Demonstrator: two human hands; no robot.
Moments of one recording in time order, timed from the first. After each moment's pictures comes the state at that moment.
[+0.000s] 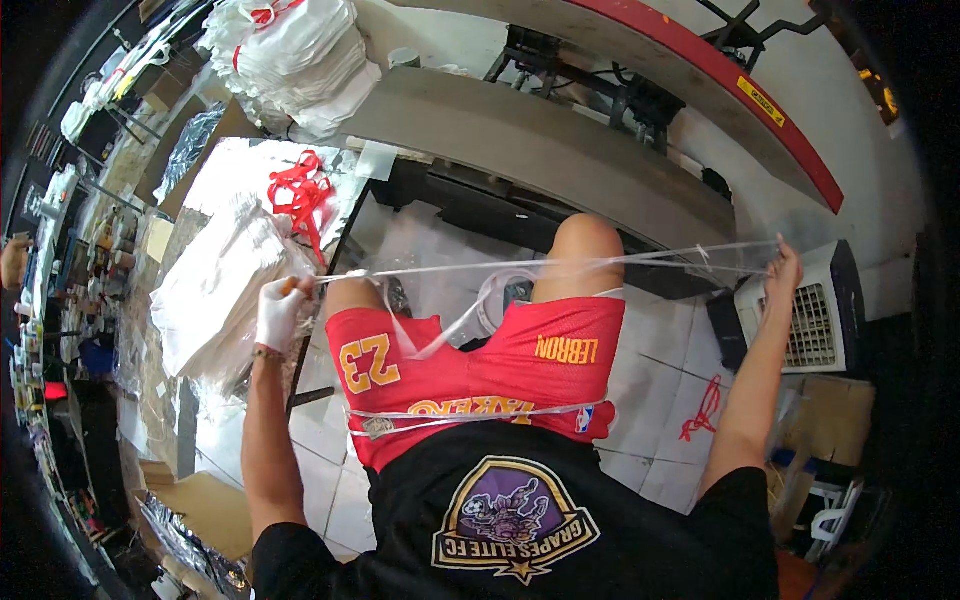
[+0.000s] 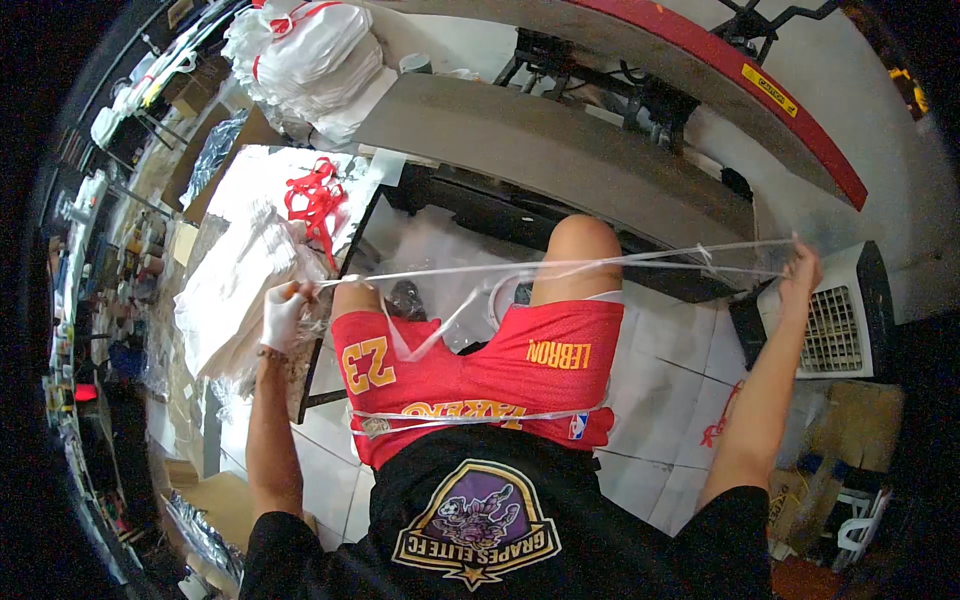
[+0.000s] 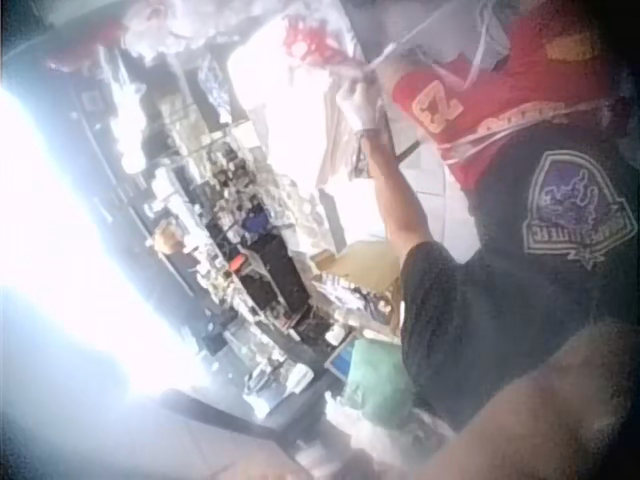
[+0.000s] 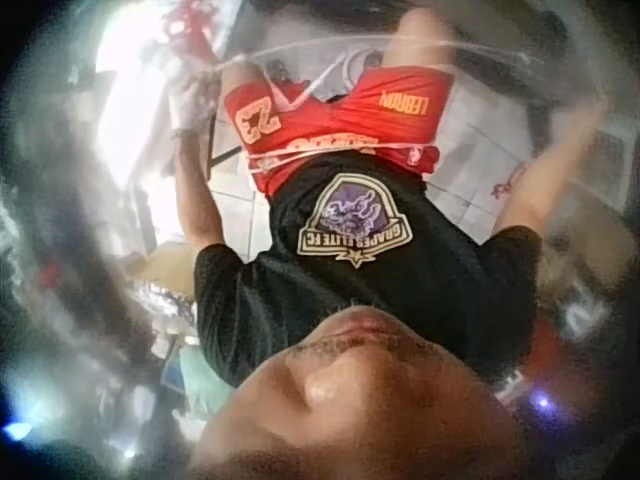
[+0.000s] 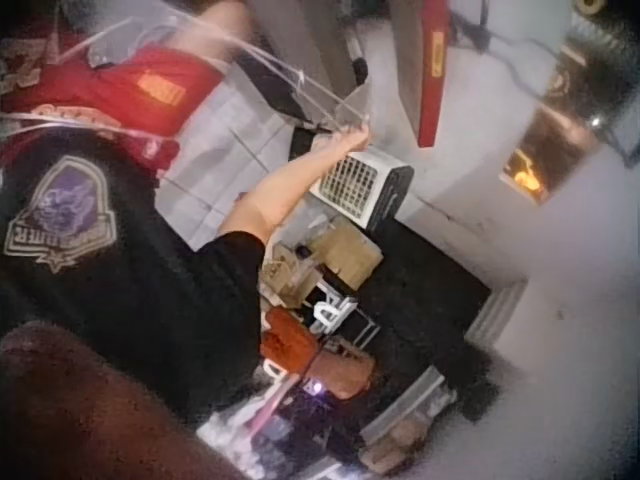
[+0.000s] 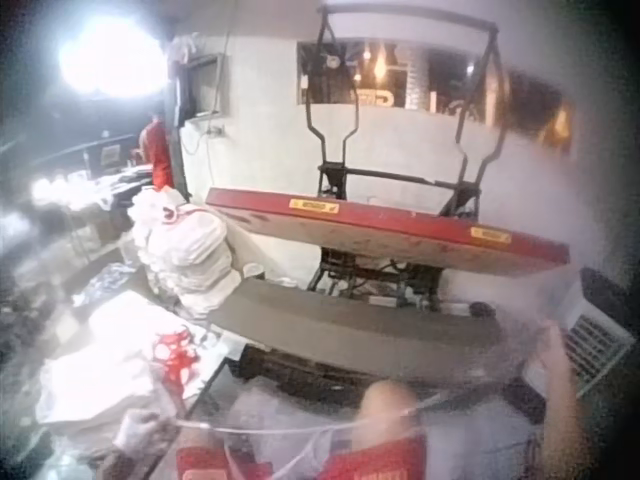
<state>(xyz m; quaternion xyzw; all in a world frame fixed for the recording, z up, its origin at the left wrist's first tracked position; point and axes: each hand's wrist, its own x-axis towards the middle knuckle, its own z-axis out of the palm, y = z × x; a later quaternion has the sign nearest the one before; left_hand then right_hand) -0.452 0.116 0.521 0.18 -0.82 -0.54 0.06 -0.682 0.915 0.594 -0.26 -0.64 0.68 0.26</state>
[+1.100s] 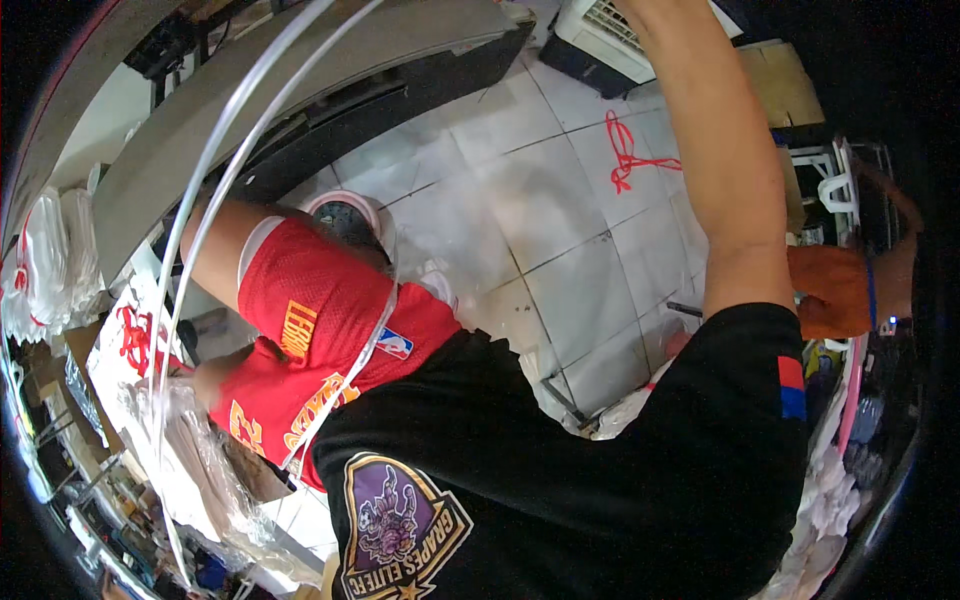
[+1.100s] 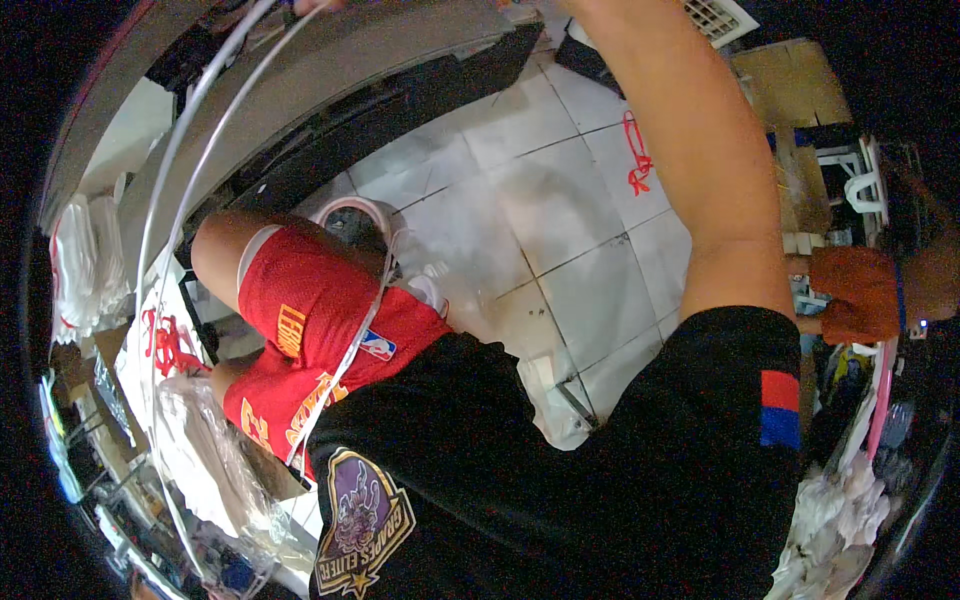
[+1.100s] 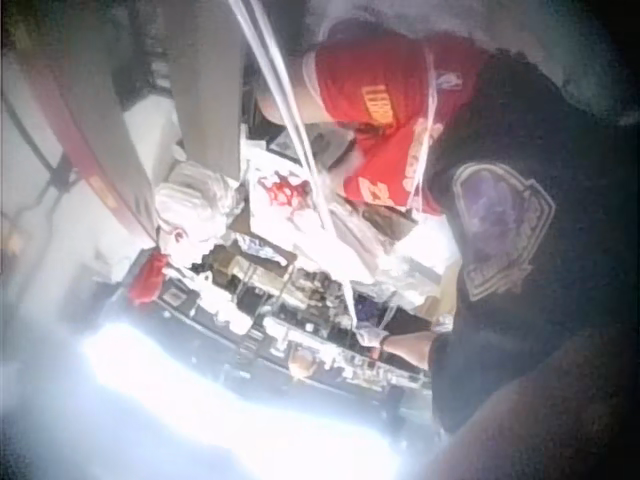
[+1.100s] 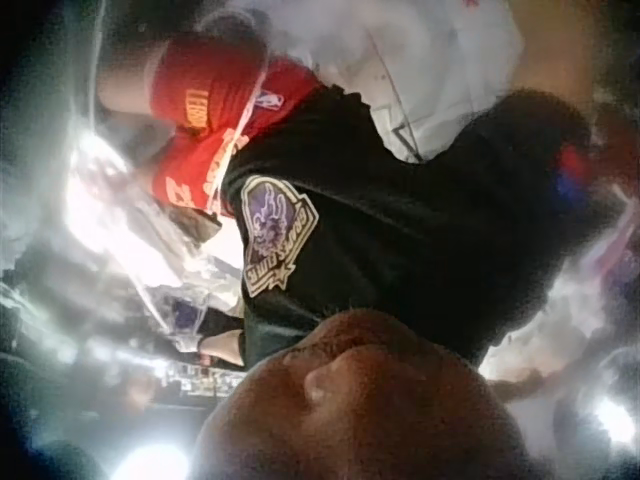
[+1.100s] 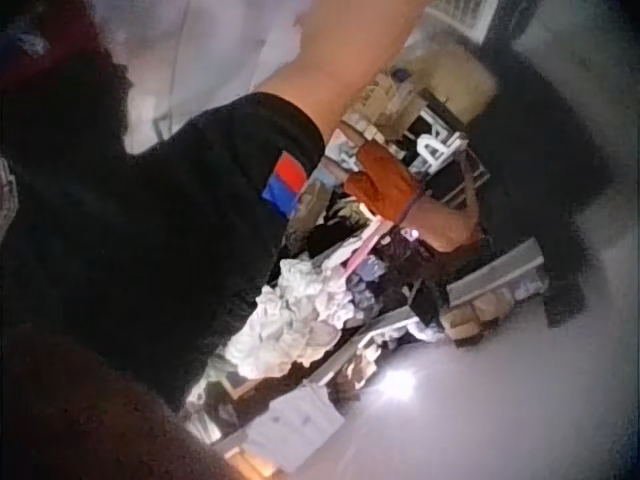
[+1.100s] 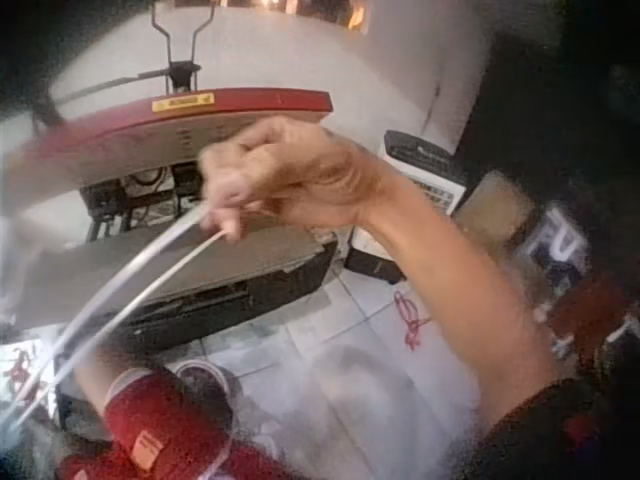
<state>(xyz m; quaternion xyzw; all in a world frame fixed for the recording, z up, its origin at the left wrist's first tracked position) -0.252 -0.132 0.655 0.41 -0.91 -0.09 0.08 -0.607 0.840 0.725 0.40 -0.58 0.68 -0.20</state>
